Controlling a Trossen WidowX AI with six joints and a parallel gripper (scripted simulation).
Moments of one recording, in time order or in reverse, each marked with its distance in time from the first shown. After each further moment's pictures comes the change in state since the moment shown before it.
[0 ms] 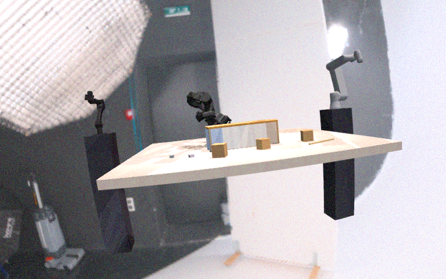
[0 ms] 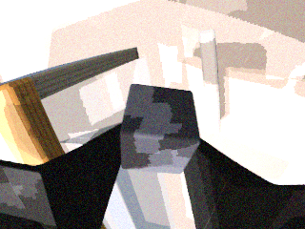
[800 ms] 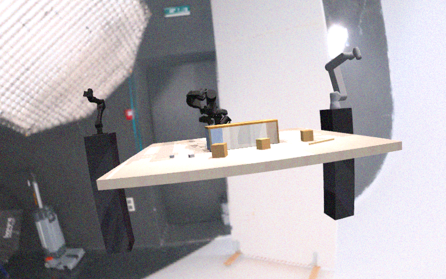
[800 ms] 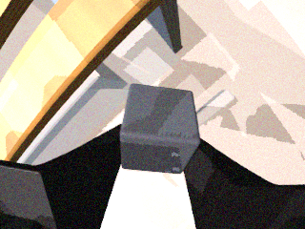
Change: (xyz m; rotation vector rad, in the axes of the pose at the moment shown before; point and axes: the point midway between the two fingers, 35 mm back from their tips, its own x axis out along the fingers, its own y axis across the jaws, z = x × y) arm -0.016 -0.003 -0.012 -1.022 -0.029 -0.039
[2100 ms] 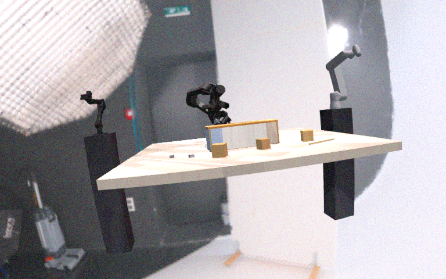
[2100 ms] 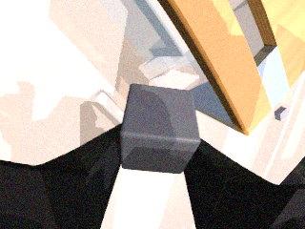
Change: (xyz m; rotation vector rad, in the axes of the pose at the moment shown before) arm -0.030 0.009 -0.006 -1.665 -0.002 -0.116
